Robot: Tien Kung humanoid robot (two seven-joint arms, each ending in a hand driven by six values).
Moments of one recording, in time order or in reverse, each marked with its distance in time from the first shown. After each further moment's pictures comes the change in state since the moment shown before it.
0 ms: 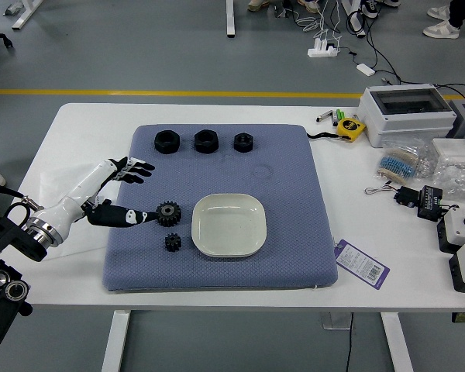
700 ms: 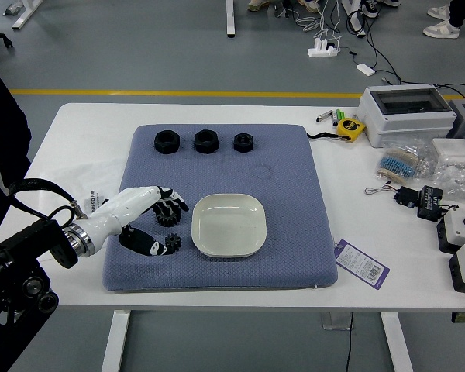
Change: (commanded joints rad) left arm -0.063 0.048 0.225 0.009 0.098 0.006 0.036; right arm 0.004 -0.001 -0.001 0.000 0.003 -0.001 0.000
